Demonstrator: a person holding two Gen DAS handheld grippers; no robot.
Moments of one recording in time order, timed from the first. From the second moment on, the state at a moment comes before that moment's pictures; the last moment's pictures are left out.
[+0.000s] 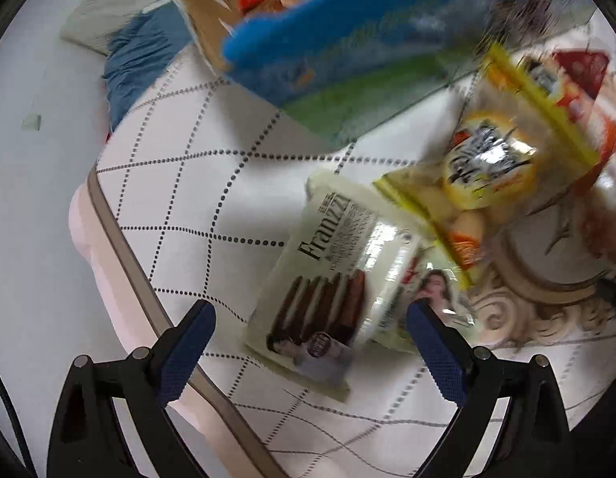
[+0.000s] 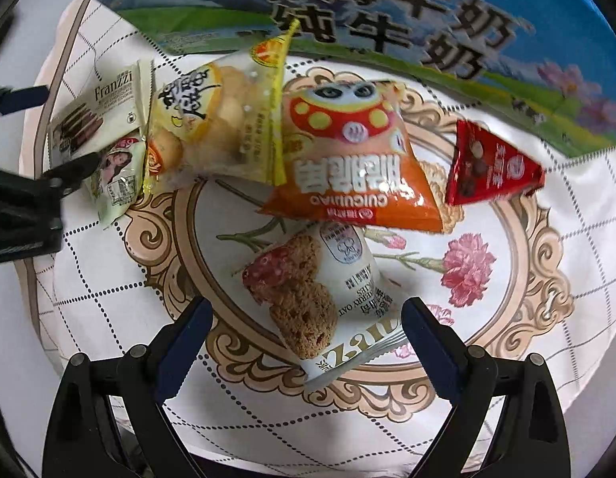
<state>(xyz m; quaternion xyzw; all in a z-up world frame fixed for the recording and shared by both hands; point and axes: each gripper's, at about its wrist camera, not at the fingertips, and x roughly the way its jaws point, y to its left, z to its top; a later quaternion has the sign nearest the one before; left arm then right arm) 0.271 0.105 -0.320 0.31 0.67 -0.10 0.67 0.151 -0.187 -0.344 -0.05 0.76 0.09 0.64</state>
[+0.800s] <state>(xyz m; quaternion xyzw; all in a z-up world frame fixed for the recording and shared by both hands) 0.268 0.124 -0.352 0.14 0.71 -0.10 0.68 0.159 -0.201 -0.395 -0.04 0.77 0.07 0.63</state>
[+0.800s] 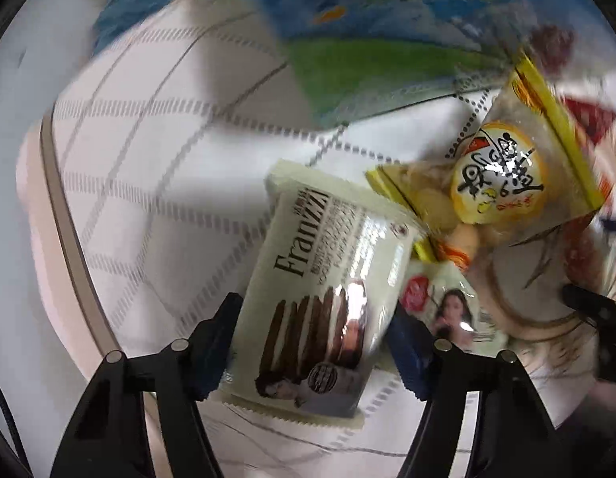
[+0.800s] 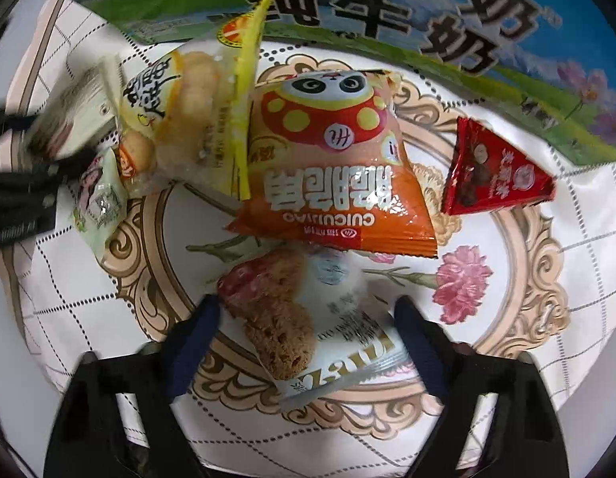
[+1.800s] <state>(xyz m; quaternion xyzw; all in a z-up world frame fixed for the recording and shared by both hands) 0.216 0.149 -0.360 0.01 0.71 -0.03 0.70 0.127 -0.198 -0.400 0.03 0.77 0.04 0.63</state>
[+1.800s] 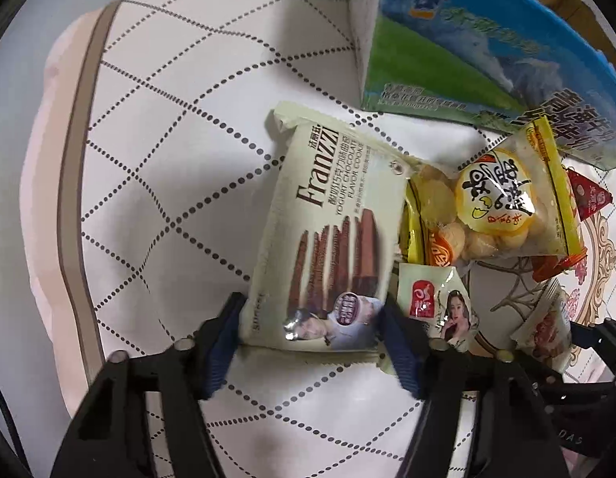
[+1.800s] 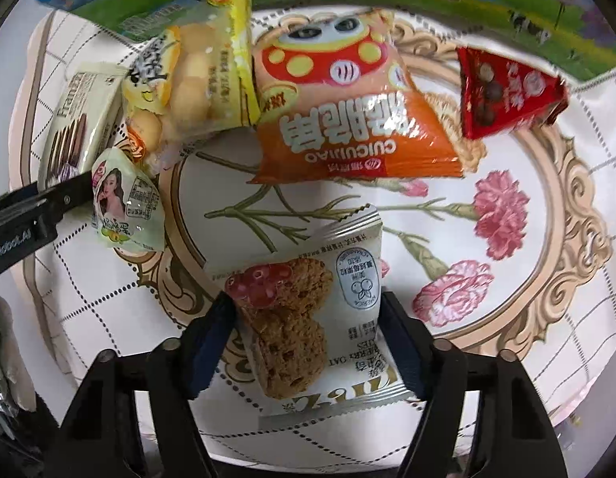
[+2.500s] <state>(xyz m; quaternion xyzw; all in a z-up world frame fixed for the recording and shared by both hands) 0.077 0.115 -0.316 -0.06 0.71 -0.04 0.70 0.099 -0.235 -0.340 0.05 0.75 0.12 0.65</state>
